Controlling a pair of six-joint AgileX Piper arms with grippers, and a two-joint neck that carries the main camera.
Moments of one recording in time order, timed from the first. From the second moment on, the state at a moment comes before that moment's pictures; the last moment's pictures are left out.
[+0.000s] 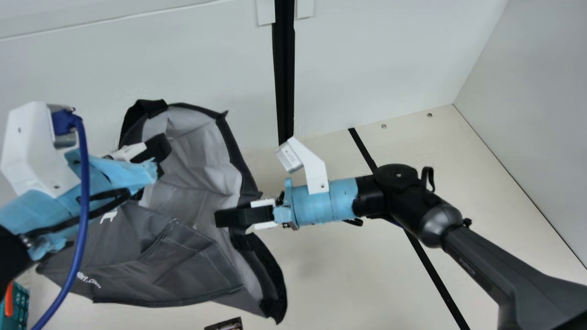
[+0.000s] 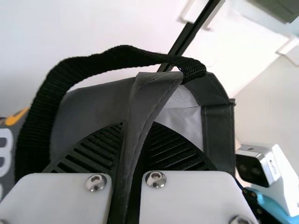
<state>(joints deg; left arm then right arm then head) -26.3 88.1 -90.2 -28.6 31.9 0.7 6.2 93.7 -65.5 90.4 70.0 -58.2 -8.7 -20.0</state>
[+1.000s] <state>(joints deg) -21.4 87.6 -113.2 -34.9 57.8 2.7 -5.8 75.6 -77.8 85.1 70.5 -36.4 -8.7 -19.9</state>
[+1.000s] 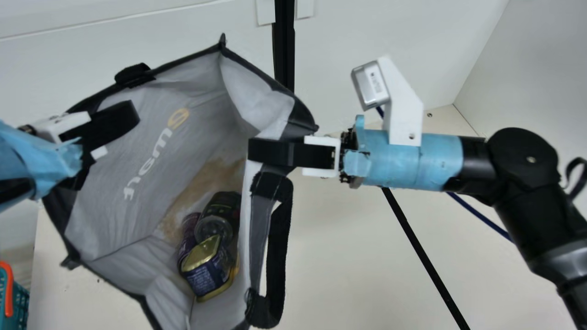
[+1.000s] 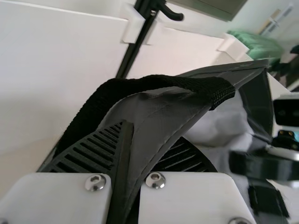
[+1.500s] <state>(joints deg) -28.9 80.2 -109.9 -34.4 70.0 -3.1 -8.1 63.8 -82.7 61.7 70.5 -30.3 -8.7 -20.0</state>
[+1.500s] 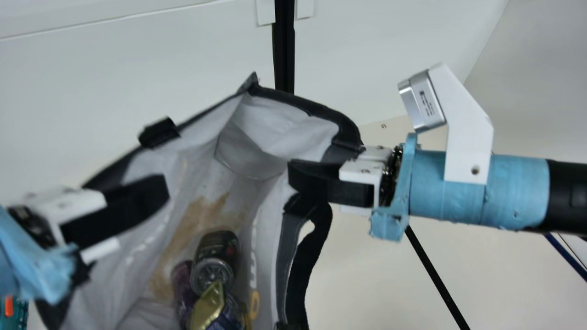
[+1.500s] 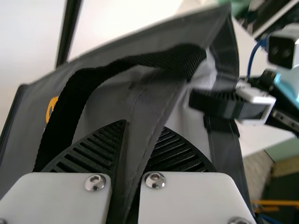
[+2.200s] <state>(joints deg) -32.9 77.7 -92.5 -38.4 69.8 3.2 3.1 55.2 -74.9 32.9 69.3 -20.1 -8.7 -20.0</state>
